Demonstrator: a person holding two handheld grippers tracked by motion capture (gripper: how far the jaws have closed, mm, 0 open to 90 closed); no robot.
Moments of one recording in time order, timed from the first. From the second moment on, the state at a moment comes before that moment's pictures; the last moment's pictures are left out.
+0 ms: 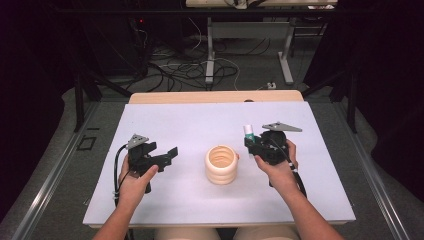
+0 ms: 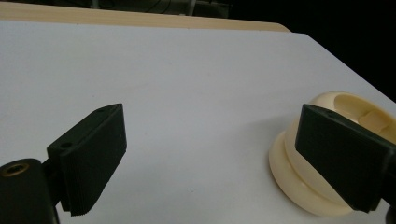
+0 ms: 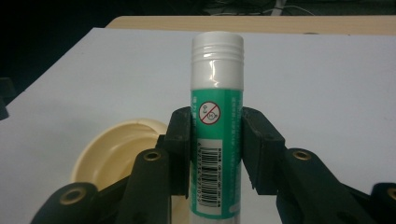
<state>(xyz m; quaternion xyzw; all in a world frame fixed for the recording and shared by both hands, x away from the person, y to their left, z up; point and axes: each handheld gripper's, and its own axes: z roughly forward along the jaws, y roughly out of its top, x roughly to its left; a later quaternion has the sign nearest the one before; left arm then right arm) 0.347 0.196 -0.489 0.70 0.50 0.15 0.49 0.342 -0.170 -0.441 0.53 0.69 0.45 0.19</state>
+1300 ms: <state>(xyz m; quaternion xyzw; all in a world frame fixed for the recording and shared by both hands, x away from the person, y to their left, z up) 0.348 0.197 -0.490 0.70 0.50 0.15 0.50 0.346 -0.102 -0.473 0.46 0.74 0.46 0.18</state>
